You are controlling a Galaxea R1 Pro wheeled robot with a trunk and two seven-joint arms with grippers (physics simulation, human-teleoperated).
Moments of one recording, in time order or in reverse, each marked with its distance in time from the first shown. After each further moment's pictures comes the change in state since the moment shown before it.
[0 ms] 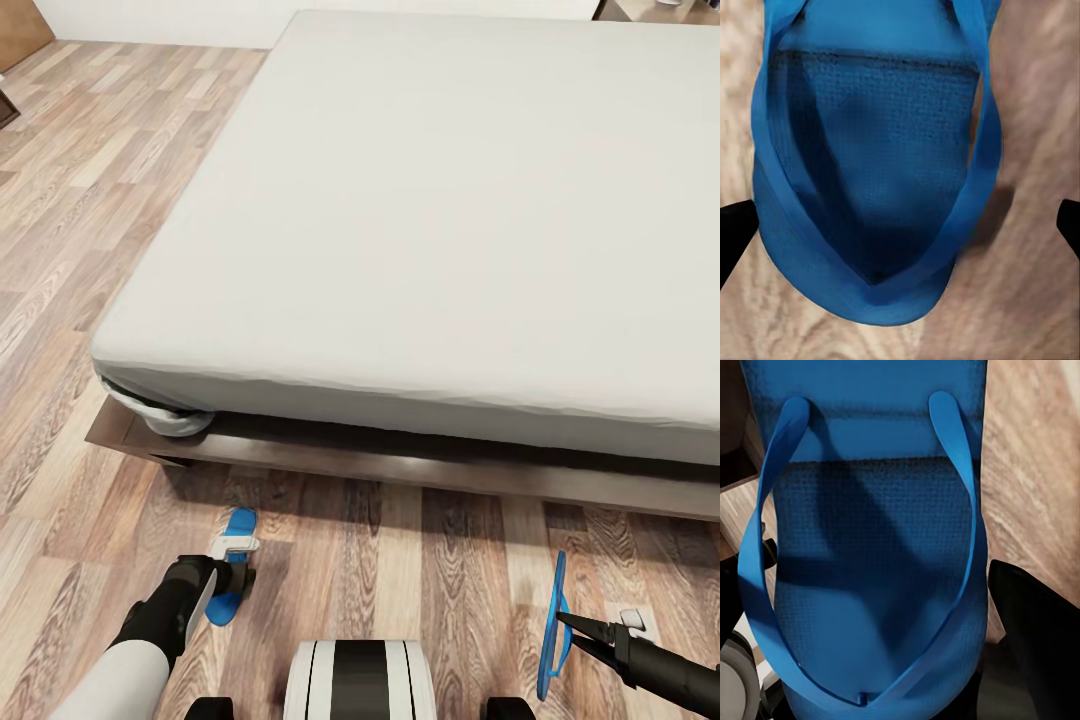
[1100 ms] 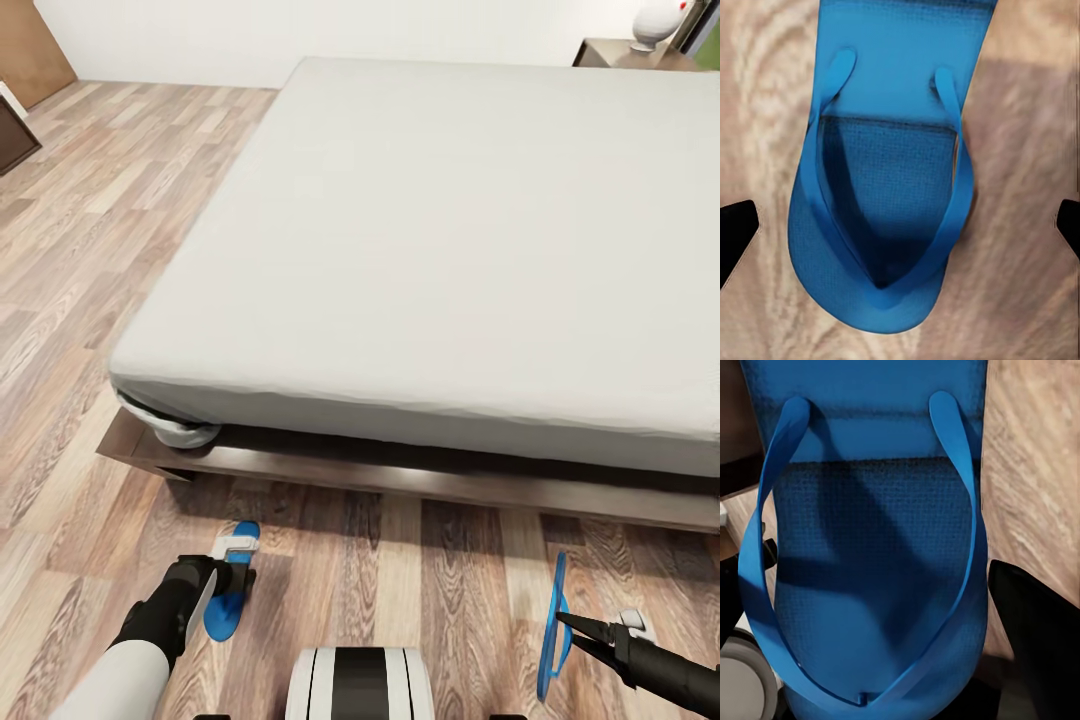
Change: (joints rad) left arm 0.000 0.000 0.000 0.000 0.003 0.001 0.000; right arm 0.000 0.000 0.000 0.000 0.000 0.000 0.000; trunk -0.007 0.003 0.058
